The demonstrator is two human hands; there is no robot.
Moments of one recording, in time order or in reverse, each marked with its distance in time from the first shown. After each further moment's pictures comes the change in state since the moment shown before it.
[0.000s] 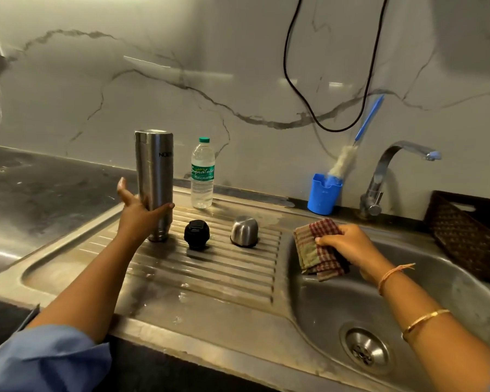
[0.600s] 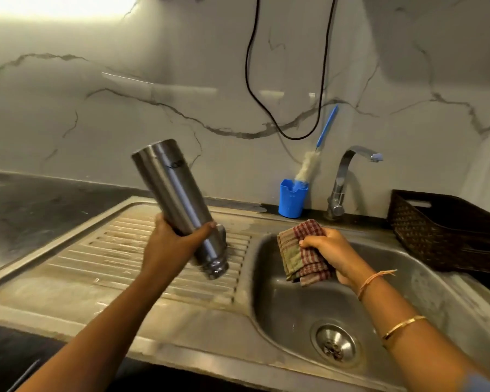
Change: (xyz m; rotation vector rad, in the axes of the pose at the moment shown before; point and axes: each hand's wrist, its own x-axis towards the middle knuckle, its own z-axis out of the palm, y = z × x) left_hand -0.143 0.089 0.069 0.034 -0.051 0.076; right_hand -0.034 0.008 -0.038 0.276 -0.032 0.073
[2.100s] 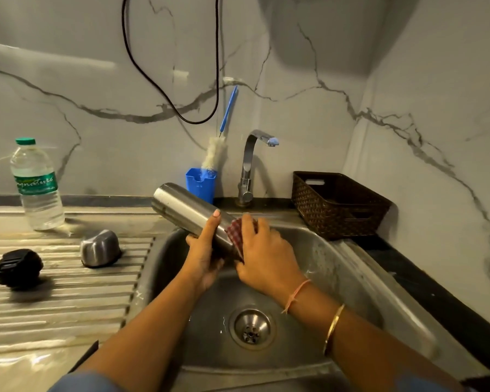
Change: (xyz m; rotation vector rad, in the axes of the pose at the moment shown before) left_hand -0.025 0.026 0.217 -1.013 -0.617 -0.464; right_hand -0.020 0.027 -0.036 -1.257 0.304 -0.375
